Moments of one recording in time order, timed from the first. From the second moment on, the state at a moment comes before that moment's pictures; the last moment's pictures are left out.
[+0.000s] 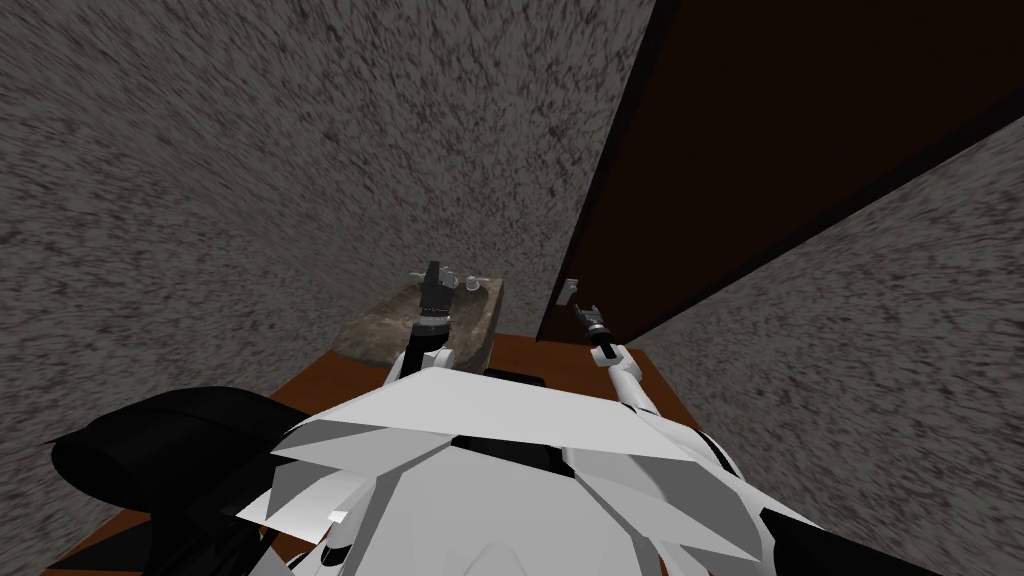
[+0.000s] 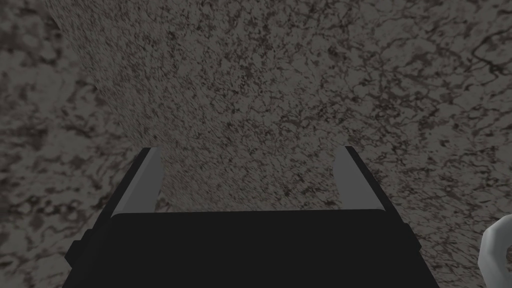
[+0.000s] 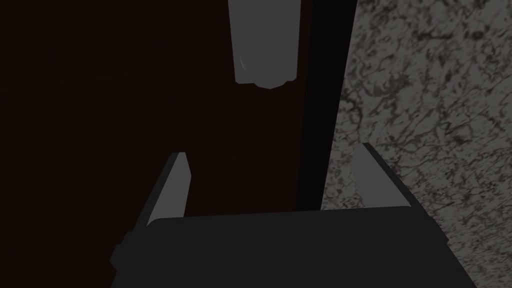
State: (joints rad) arm -0.24 -0.32 -0.22 -0.84 0.51 -0.56 0.86
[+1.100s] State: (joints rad) arm -0.25 -0.32 -0.23 -0.83 0.50 -0.56 0.87
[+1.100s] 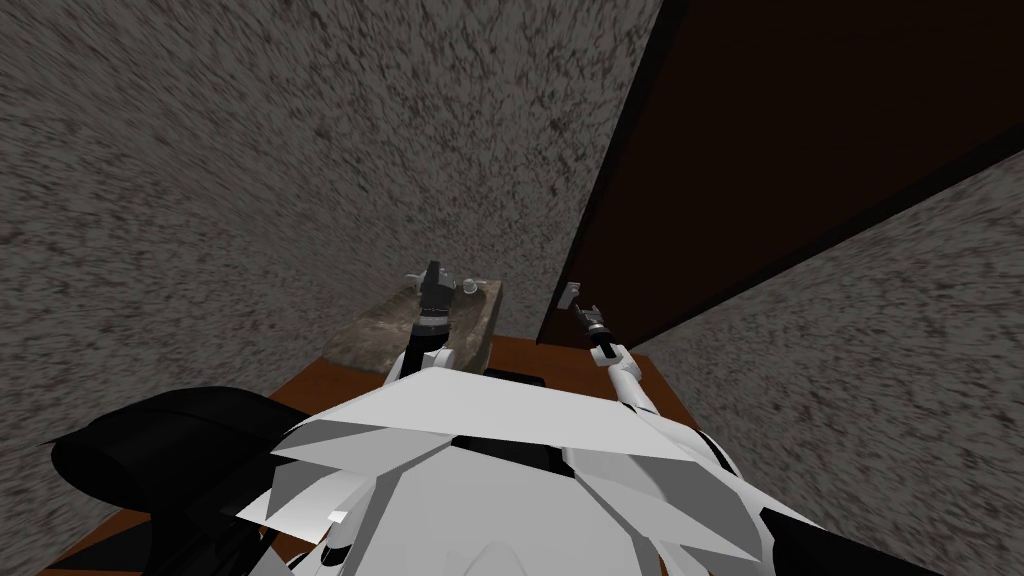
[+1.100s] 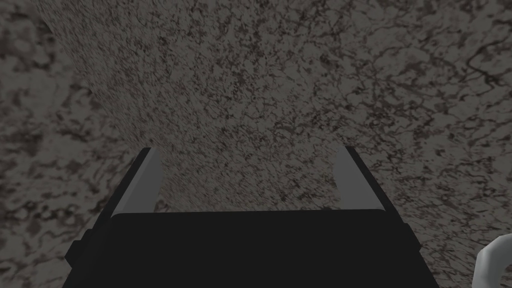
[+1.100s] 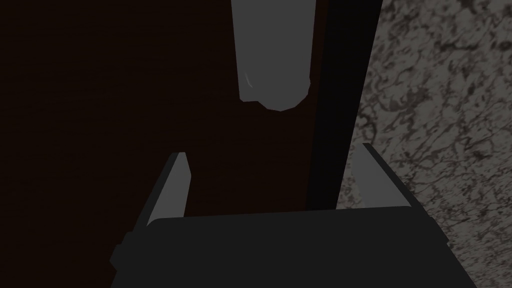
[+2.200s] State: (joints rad) arm -0.25 -0.31 -0.23 -0.83 0.50 -0.55 0.87
